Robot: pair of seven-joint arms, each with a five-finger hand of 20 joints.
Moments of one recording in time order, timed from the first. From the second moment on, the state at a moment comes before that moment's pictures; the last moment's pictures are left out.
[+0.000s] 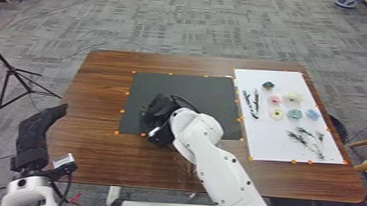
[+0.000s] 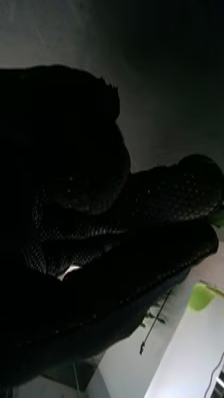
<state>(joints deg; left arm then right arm) 131.2 -52.5 -92.6 -119.8 59.6 40.5 17.9 -75.2 -91.9 56.4 -88.3 -110.4 -13.5 34.1</state>
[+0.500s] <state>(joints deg) 131.4 -52.5 -92.9 -120.3 60.1 39.7 16.7 -74.8 -91.7 57.8 -88.2 -109.0 -13.7 34.5</state>
